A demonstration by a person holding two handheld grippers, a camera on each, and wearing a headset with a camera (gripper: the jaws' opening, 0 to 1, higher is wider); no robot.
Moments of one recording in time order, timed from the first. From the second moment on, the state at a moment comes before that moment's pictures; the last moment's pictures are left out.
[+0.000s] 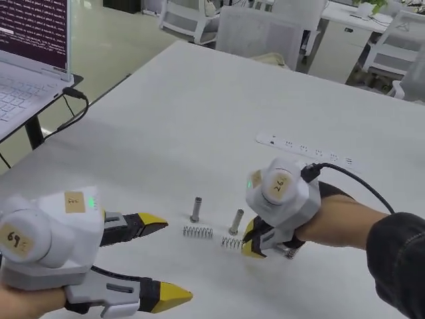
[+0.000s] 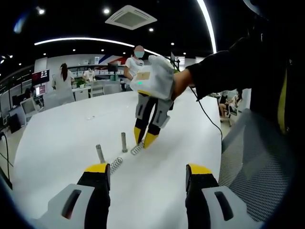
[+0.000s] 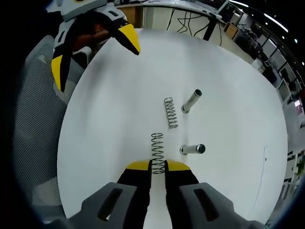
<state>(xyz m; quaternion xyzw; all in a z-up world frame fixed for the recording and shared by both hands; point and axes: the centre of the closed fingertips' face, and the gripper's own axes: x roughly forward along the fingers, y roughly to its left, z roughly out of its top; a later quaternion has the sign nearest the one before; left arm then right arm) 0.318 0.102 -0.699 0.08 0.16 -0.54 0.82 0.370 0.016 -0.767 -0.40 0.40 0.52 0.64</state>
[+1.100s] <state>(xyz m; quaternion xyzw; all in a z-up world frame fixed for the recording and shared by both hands) 0.288 0.045 -0.655 0.14 0.12 -0.62 0.76 0.293 0.021 -0.669 -0.39 0.37 0.56 0.64</state>
